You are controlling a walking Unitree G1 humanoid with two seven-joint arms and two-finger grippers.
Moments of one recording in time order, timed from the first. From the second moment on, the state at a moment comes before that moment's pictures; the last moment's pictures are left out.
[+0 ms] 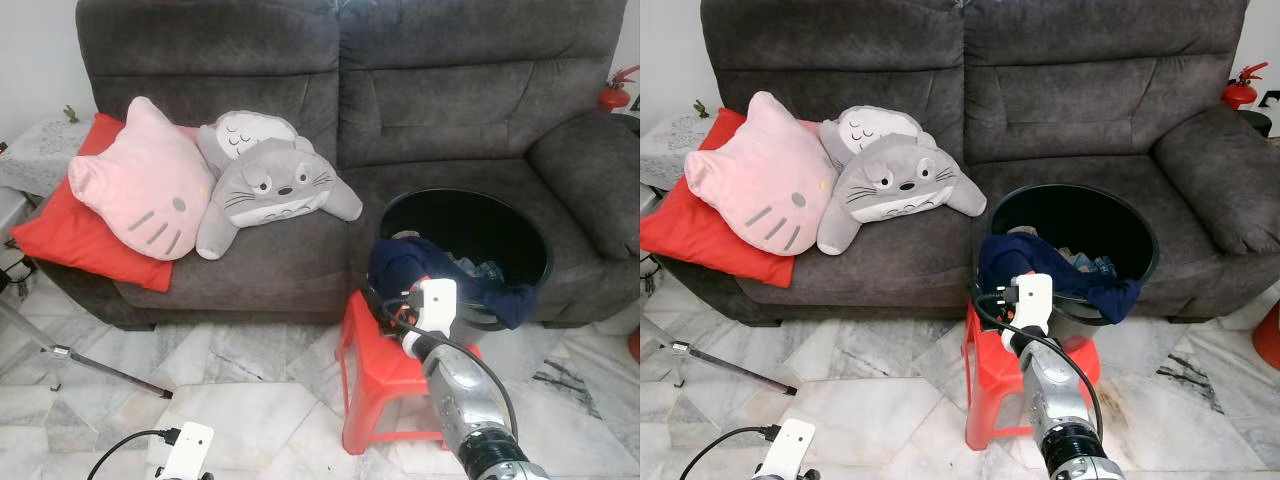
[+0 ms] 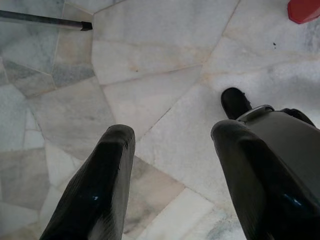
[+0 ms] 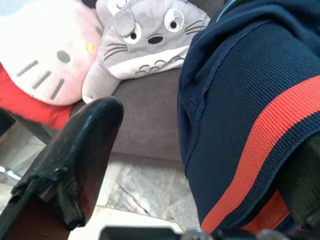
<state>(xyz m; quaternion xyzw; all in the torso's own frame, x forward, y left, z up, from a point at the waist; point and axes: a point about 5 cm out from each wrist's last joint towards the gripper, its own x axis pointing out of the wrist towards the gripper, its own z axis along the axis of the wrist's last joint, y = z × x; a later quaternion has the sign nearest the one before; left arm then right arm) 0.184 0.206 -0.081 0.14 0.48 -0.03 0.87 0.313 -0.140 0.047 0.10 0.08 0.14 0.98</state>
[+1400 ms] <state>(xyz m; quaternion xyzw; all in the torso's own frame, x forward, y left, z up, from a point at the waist) 0.185 0.205 -0.081 0.16 0.47 -0.04 0.86 0.324 -0.143 0.070 0.31 0.01 0.08 0.95</state>
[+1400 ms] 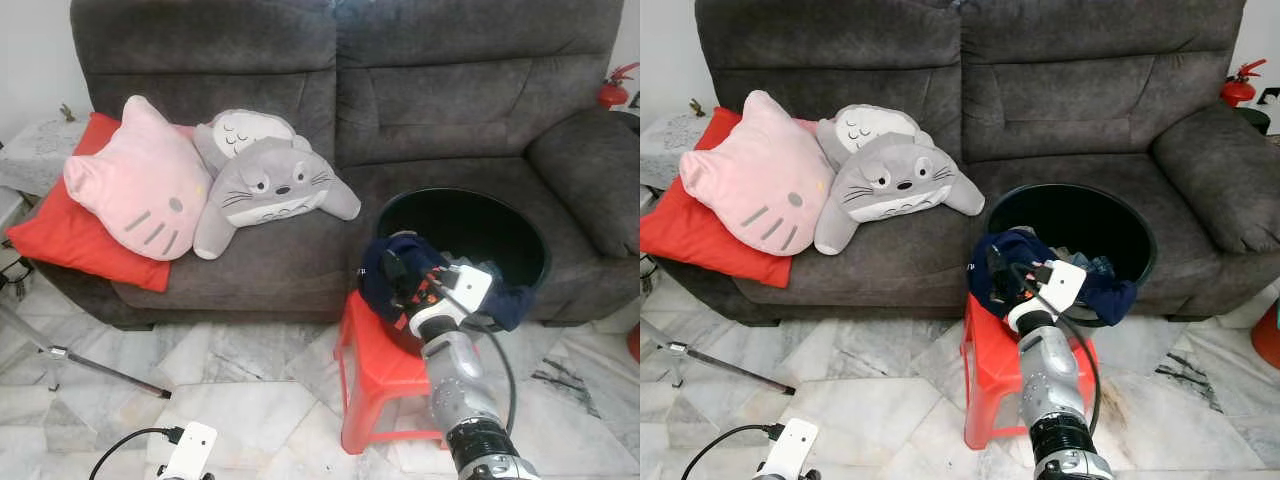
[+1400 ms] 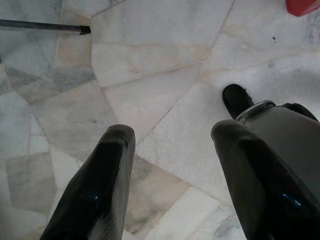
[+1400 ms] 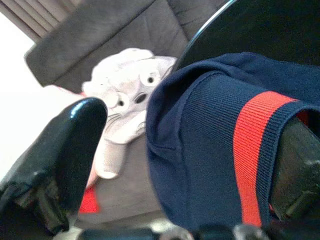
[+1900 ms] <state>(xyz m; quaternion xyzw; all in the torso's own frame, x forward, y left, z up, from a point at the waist) 0.185 0.205 -0.081 0.17 0.47 -0.05 0.86 0.332 -0.148 0.068 0.39 0.03 0.05 0.92</state>
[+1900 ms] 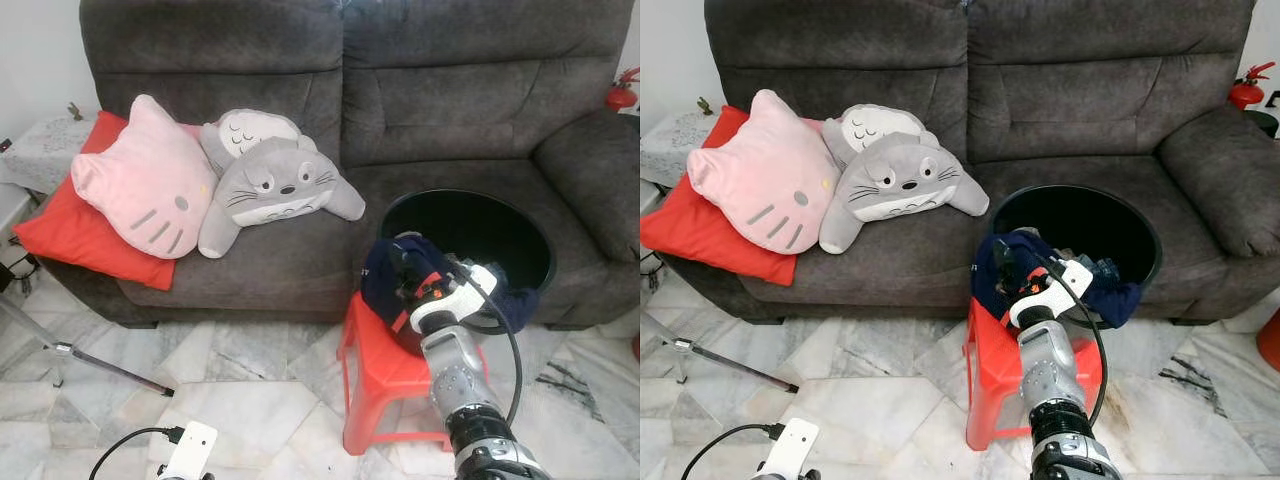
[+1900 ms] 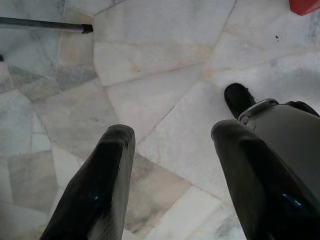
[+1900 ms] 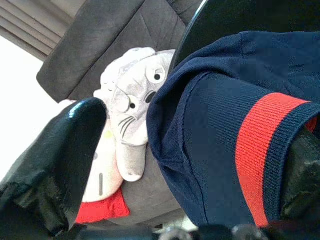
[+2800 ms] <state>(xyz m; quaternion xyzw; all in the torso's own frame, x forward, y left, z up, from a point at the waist) 0.185 0.204 -0.081 0.19 0.47 -0.05 0.86 0.329 -0.154 0.060 0.40 0.04 0.03 0.92</state>
